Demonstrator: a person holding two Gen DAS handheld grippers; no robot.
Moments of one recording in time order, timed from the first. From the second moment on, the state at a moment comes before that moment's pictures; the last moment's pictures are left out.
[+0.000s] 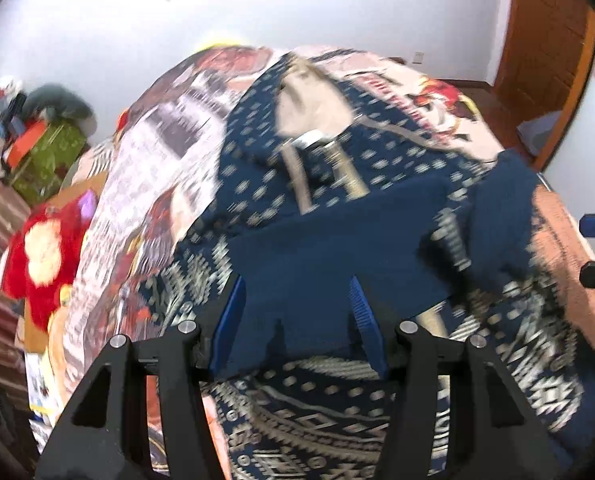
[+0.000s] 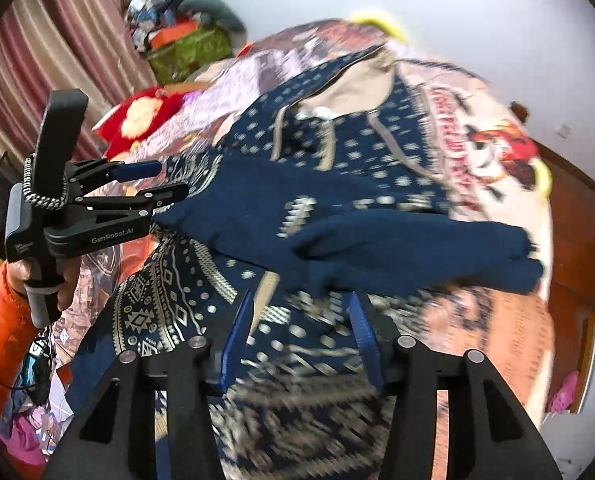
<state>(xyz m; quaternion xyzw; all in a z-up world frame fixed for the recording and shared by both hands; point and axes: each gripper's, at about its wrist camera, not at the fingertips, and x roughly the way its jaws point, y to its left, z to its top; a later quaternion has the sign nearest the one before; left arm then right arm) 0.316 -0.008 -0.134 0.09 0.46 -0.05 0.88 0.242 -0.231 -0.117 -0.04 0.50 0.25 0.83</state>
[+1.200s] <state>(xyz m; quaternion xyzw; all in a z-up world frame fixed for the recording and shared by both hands) 0.444 -0.265 -0.192 0.12 0.53 -0.19 0.82 0.277 -0.423 -0.167 0.08 0.52 0.10 0.85</state>
